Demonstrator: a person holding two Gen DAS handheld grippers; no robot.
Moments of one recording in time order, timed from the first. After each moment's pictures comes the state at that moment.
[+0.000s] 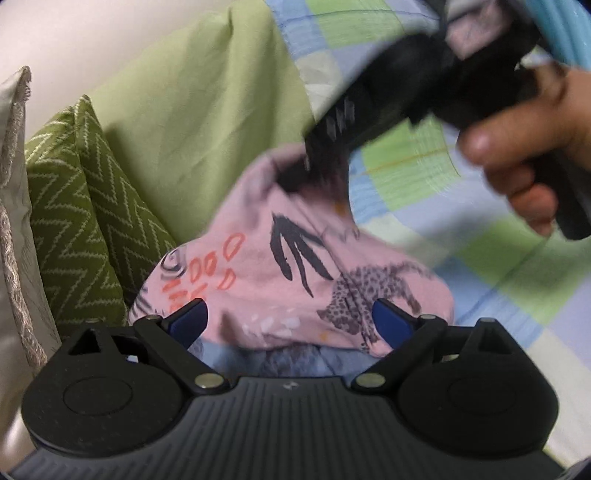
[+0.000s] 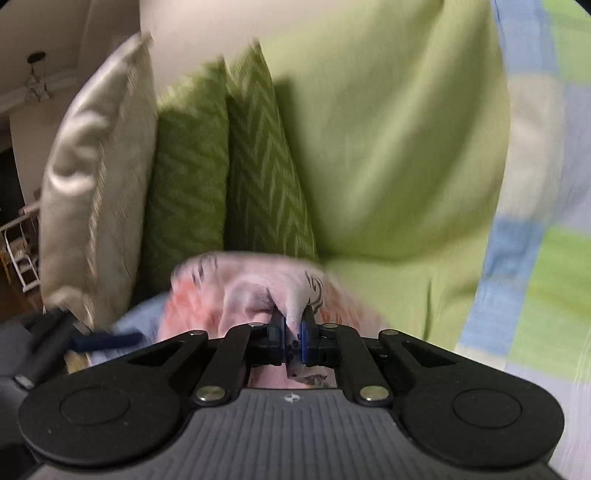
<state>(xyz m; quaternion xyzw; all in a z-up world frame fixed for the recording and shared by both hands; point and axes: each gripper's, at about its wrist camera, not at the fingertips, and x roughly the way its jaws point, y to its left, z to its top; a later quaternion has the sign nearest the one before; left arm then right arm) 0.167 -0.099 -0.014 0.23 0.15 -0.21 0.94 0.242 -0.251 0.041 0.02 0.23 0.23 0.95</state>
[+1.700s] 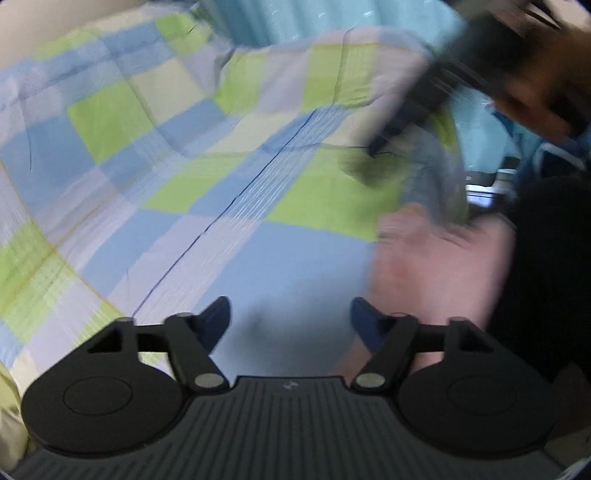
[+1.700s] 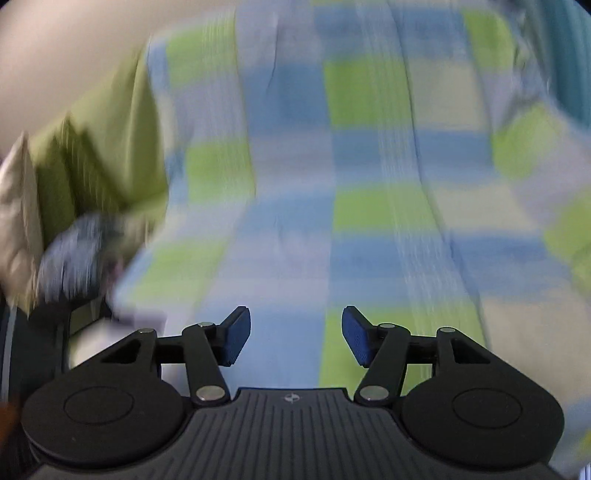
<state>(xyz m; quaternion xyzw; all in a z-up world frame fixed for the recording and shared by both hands) -0.034 -0.365 -0.040 0.34 0.20 -0.55 0.74 -0.148 -0.568 0.021 0.13 0.35 -0.03 0.93</state>
